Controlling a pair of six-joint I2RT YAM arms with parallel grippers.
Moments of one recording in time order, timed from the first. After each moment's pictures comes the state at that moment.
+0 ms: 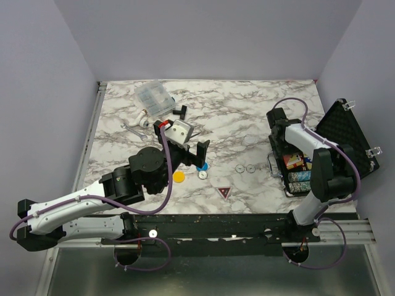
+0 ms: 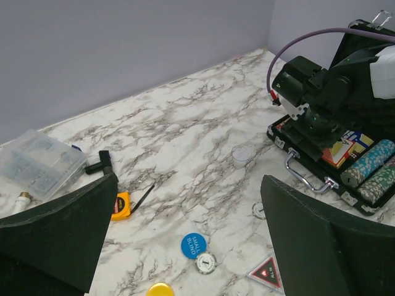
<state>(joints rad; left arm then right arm) -1.26 0.92 1.09 -0.18 -0.71 0.00 0.17 1.68 1.09 -0.76 0.54 -0.03</state>
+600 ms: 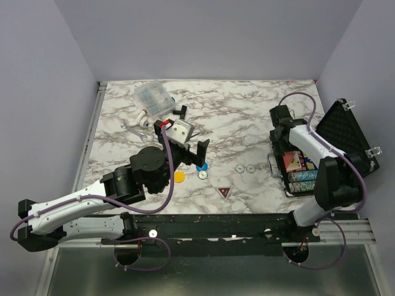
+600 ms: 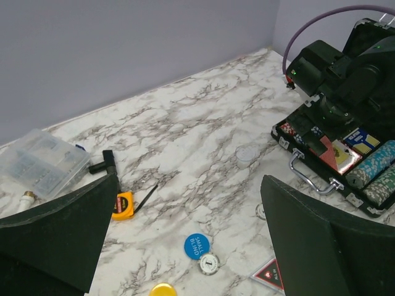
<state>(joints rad) -1.25 0.92 1.08 -0.17 -0.71 0.00 0.16 1.60 1.09 -0.76 0.59 0.02</state>
